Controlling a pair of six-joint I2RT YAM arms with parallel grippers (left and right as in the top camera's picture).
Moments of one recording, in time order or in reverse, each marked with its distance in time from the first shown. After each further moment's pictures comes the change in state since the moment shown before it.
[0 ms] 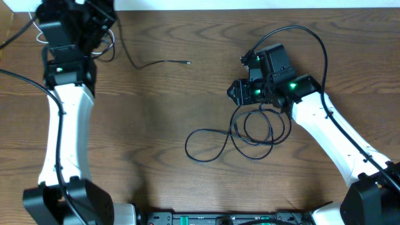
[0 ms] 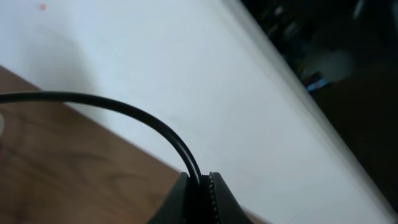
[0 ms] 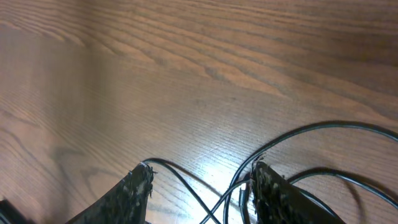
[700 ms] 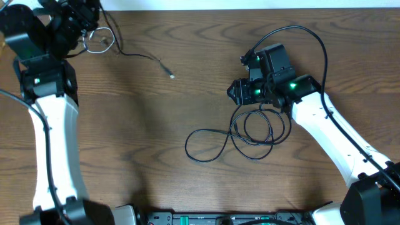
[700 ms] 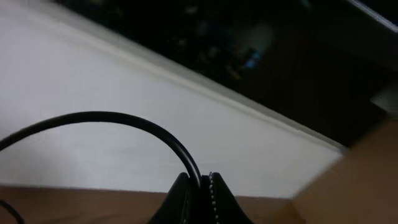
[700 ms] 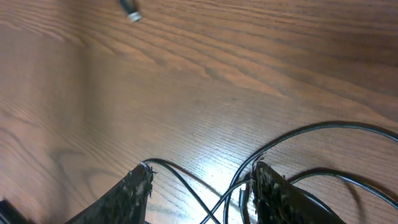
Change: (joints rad) left arm 0.068 -0.114 0.000 0.159 0.343 0.168; right arm 0.000 0.000 0.000 0.001 0.000 0.000
